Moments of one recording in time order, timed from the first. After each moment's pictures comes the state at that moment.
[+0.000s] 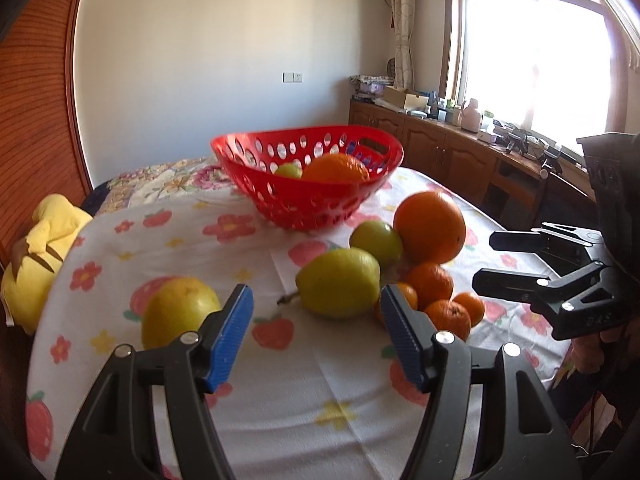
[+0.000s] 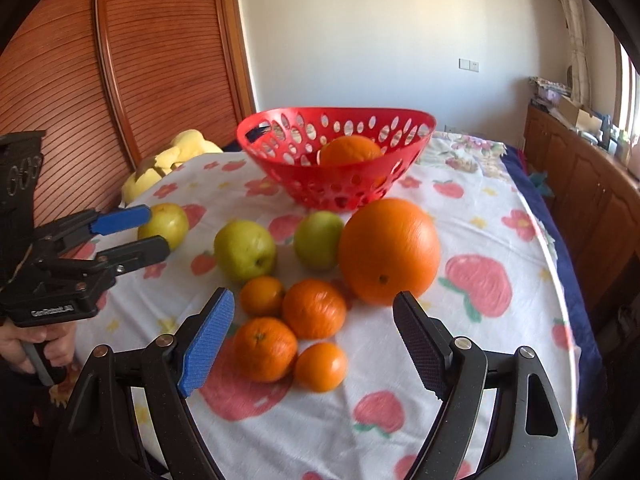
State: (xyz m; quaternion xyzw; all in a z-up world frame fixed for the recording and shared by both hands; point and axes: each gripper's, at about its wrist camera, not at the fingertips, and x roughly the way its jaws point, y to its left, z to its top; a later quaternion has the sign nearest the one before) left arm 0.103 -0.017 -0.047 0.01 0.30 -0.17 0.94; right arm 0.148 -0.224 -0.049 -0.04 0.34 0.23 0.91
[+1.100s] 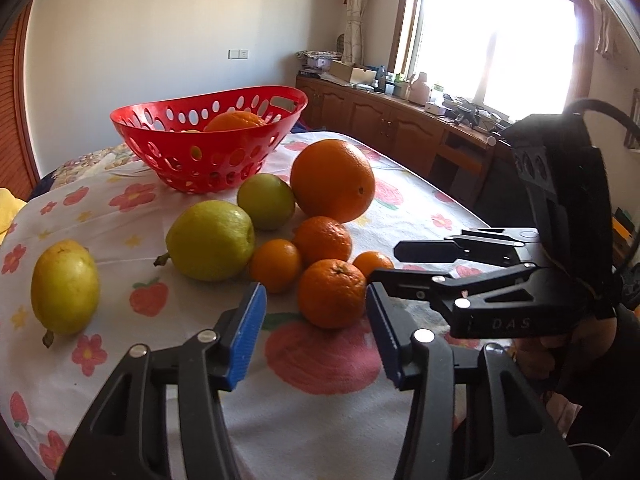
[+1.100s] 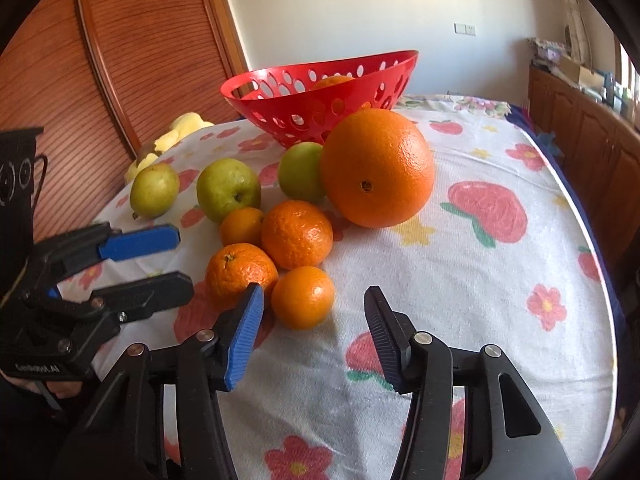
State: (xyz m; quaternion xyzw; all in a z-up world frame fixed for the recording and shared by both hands) left arm 0.081 -0.083 -0.067 0.01 0.34 -0.27 0.90; right arm 0.143 -0.246 -0.090 0.01 0.38 0.24 0.89
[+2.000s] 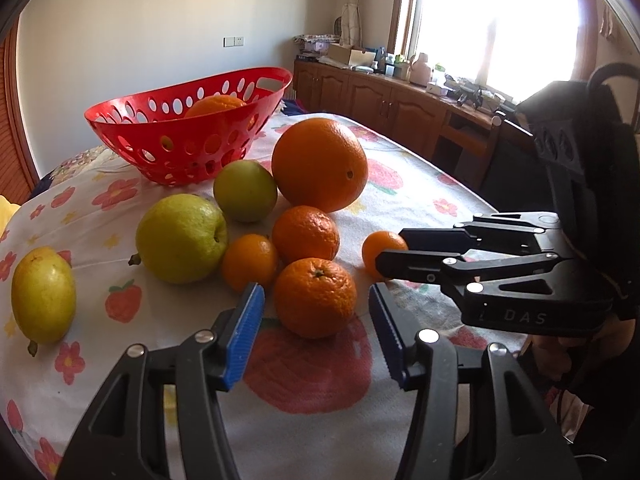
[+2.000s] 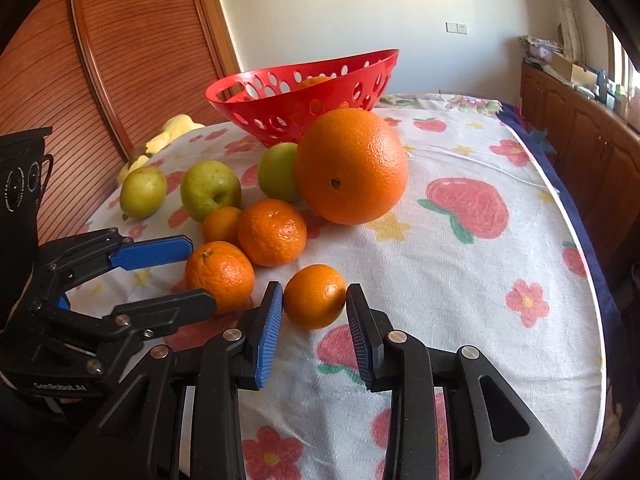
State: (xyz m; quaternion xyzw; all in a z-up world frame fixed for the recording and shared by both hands) left arm 0.093 -0.110 -0.080 0.04 0.36 -0.25 0.90; right arm 0.143 -0.261 -0.090 0.00 0.38 0.22 0.90
